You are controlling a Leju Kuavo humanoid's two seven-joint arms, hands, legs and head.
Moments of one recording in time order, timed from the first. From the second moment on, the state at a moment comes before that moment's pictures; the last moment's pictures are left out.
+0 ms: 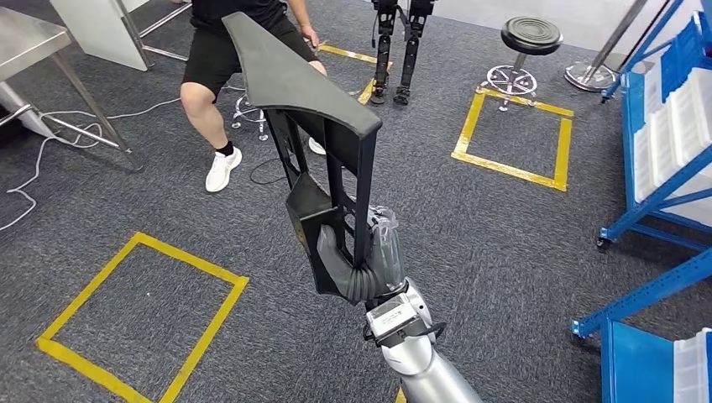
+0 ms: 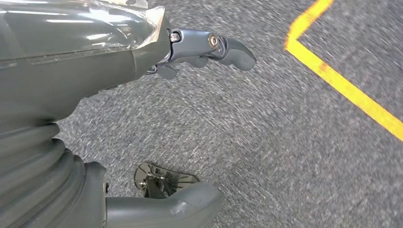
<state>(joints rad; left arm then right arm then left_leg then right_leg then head) -0.06 -0.01 -0.06 -0.18 0.26 0.27 -0.55 -0.19 0.13 0.50 -1.57 0.29 -0.32 -0.60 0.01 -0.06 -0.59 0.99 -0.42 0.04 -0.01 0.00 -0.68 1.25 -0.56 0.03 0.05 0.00</state>
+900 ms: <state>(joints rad) -0.06 0.00 -0.04 -0.18 0.26 0.25 -0.55 -0.23 0.14 0.51 -1.54 0.29 -0.30 -0.63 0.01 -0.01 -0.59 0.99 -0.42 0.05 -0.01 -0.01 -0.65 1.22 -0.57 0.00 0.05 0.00</state>
